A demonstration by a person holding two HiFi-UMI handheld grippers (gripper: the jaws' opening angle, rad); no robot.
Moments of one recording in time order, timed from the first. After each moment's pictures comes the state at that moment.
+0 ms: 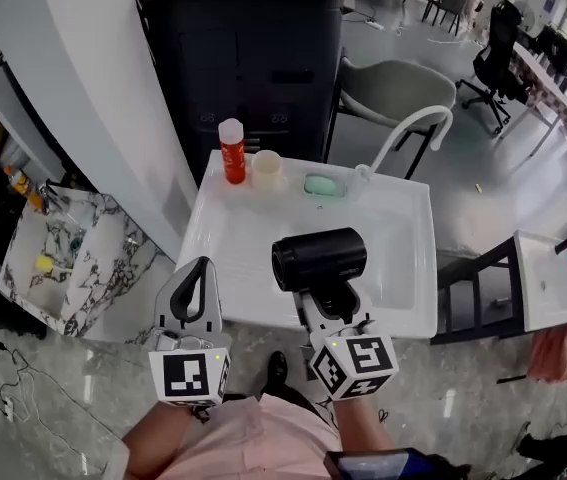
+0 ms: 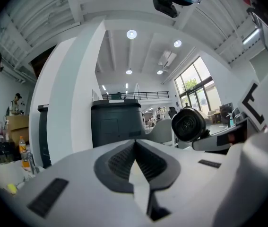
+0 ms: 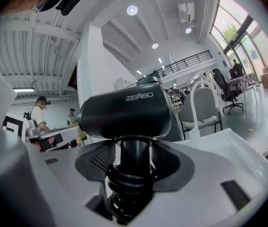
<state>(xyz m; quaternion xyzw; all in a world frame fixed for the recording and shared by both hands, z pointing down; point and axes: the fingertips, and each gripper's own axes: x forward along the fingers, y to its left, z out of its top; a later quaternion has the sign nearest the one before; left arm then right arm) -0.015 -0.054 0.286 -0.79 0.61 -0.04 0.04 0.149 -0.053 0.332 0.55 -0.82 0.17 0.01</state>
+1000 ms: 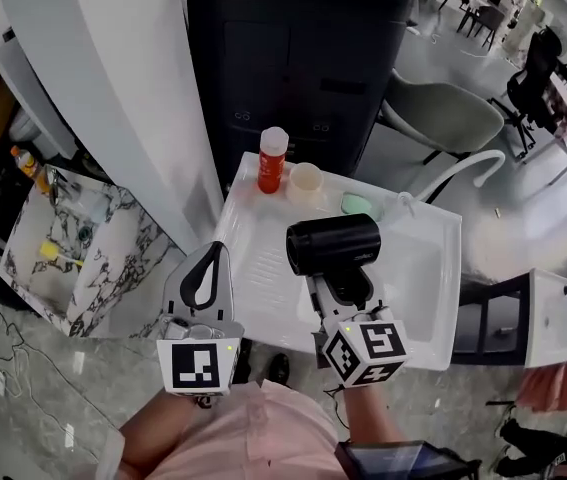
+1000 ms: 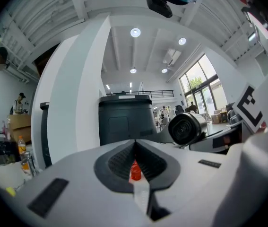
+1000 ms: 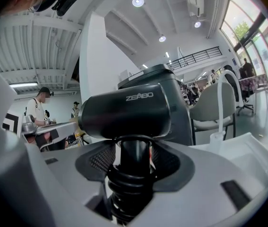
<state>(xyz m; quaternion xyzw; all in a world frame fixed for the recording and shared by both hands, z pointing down) -0.063 -0.130 0.283 -0.78 0.63 -0.02 0.03 0.098 -0.147 0.340 0.52 -0.84 0.16 0.04</state>
